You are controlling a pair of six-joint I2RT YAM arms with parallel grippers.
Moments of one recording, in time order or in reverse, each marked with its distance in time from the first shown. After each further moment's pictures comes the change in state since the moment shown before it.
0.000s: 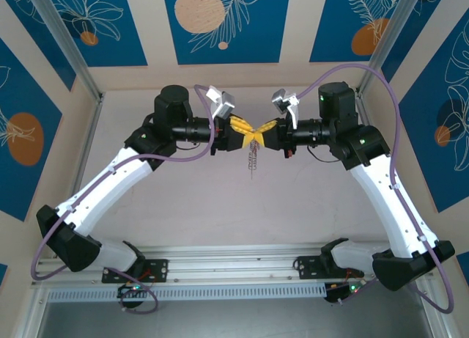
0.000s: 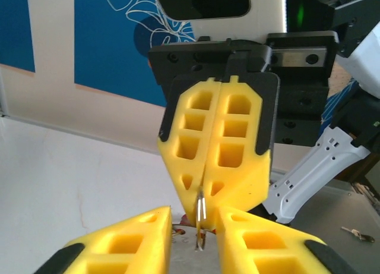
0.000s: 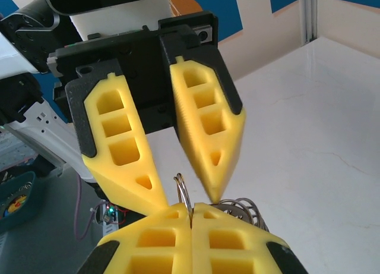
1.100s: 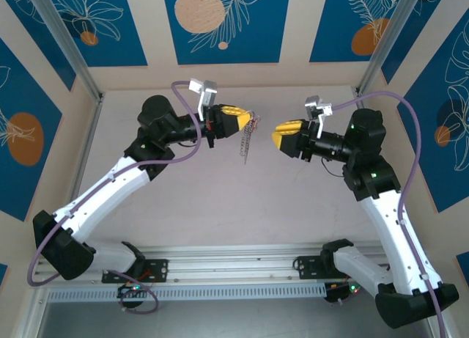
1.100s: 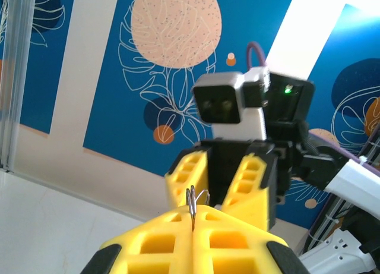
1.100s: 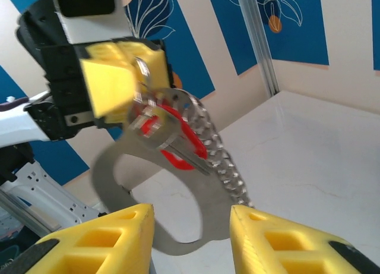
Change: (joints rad) left arm 0.001 -0.073 -0.170 0.494 -0.114 -0.367; right arm -0.166 -0.272 -0.381 0.481 -0.034 0.353
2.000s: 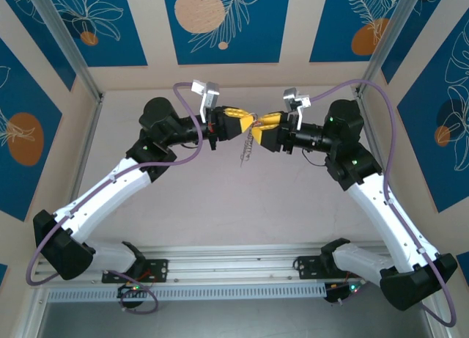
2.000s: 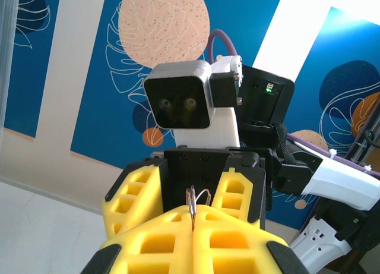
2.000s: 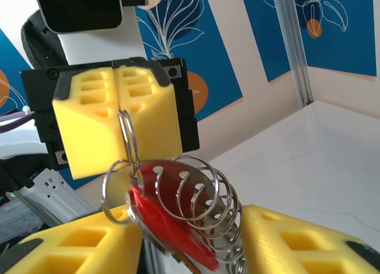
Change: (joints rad) left arm -0.031 0.000 -0.001 0.020 -0.003 -0.014; right arm 0.161 0.127 0.052 0.145 0.061 0.035
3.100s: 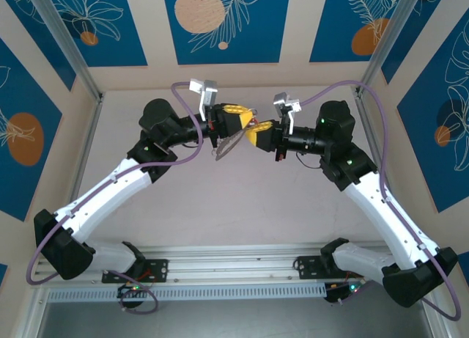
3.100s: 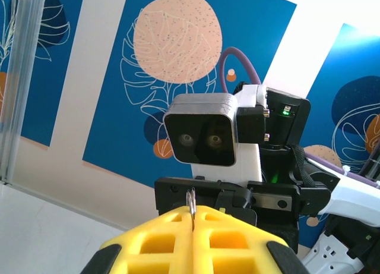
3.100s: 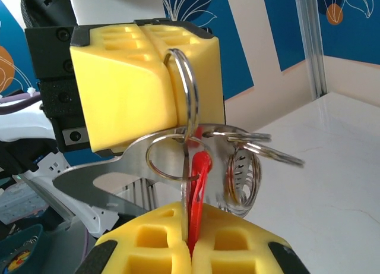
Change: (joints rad) left arm -0.005 0.002 -0.014 0.045 -0.068 -0.022; right arm 0.080 0.019 0.004 -0.038 0.023 -0.052
